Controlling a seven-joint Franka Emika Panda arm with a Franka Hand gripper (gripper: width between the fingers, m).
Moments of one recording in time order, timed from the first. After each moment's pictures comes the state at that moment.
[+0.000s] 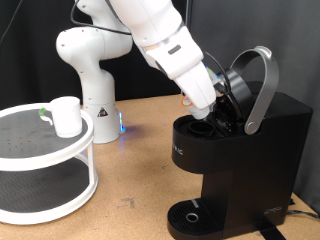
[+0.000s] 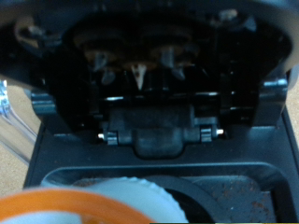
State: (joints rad) arm 0.31 -0.04 -0.31 -2.11 0.59 1.91 -0.98
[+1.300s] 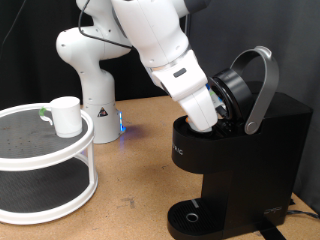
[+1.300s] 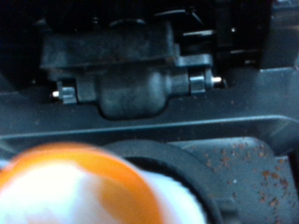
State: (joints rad) arm 0.31 0.01 -0.29 -2.14 0.58 1.98 -0.96
